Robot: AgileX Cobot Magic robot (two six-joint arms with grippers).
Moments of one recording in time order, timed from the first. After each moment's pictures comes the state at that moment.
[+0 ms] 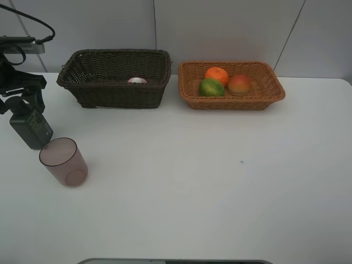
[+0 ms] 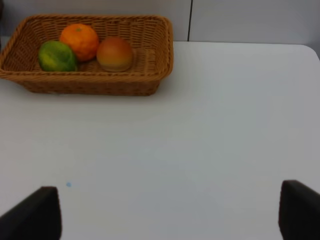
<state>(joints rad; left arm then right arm) 0.09 1.81 -1.15 0.00 0.83 0.01 0.02 0.00 -0.52 -0.06 1.06 0.01</state>
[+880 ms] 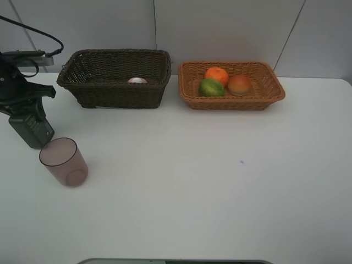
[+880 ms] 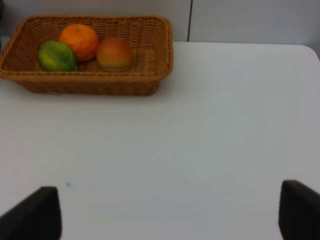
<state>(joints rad) 0.09 1.90 -1.15 -0.02 0.76 0.01 0.02 0.00 -0.52 -0.06 1.06 0.01</state>
